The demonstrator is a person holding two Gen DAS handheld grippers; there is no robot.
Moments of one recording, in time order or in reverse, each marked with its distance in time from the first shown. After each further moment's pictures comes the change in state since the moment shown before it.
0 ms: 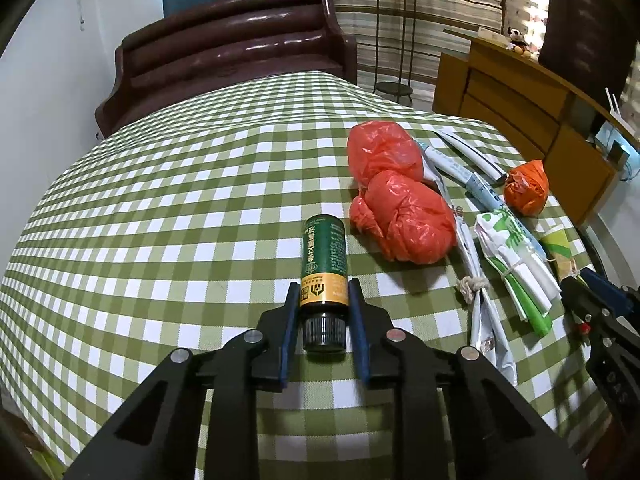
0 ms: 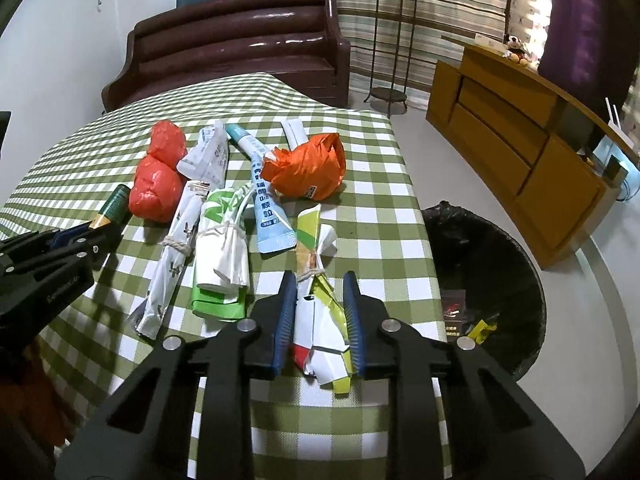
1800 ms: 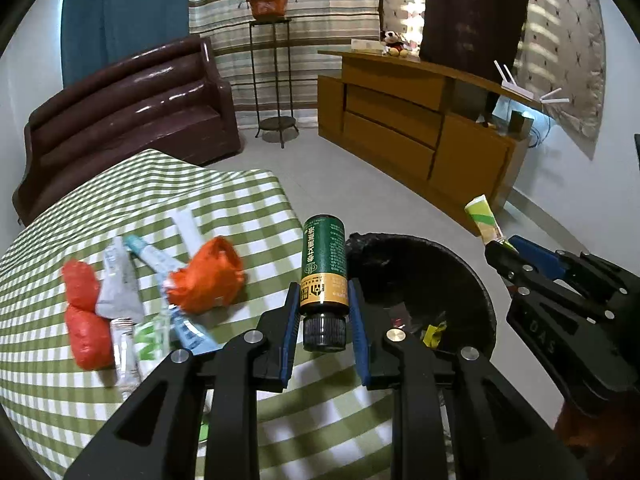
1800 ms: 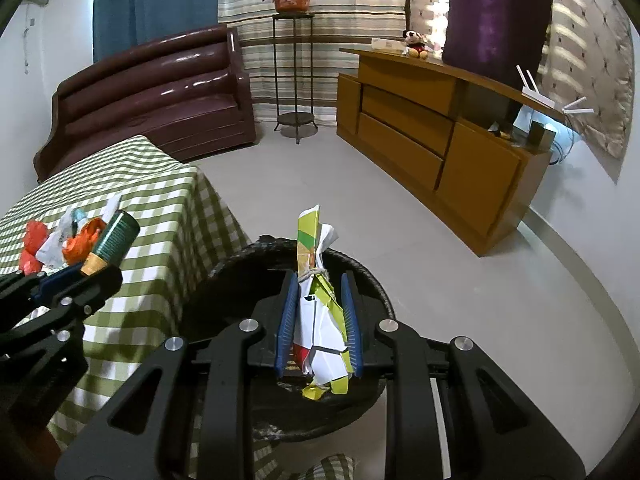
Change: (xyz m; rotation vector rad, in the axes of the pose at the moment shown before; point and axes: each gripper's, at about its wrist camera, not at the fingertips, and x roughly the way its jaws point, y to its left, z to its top) left arm -0.017 -0.205 0.036 0.243 -0.124 -0.270; right arm -0.015 -0.171 0.001 0.206 -0.108 -0.206
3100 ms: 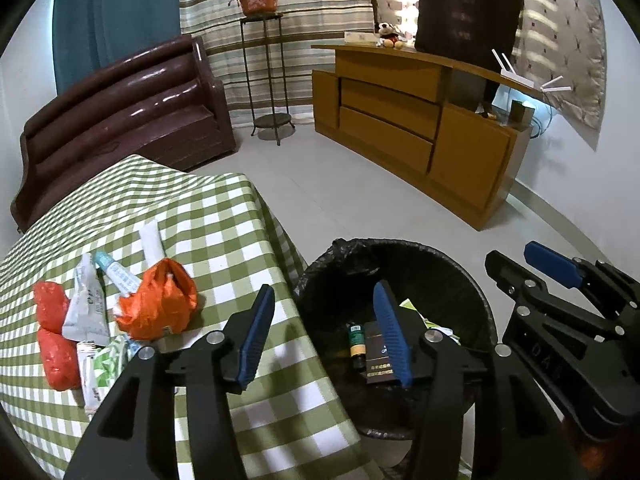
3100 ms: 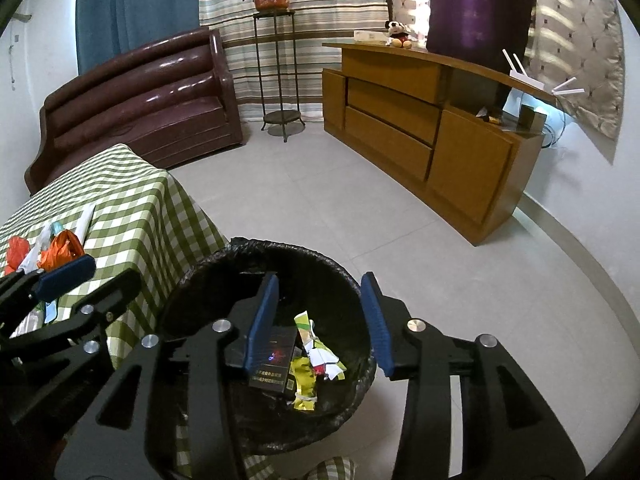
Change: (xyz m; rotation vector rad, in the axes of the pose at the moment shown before) left arm 0.020 -0.017 0.008 0.027 0.014 0.016; right arm 0.015 -0.028 0.000 0.056 0.011 -0.014
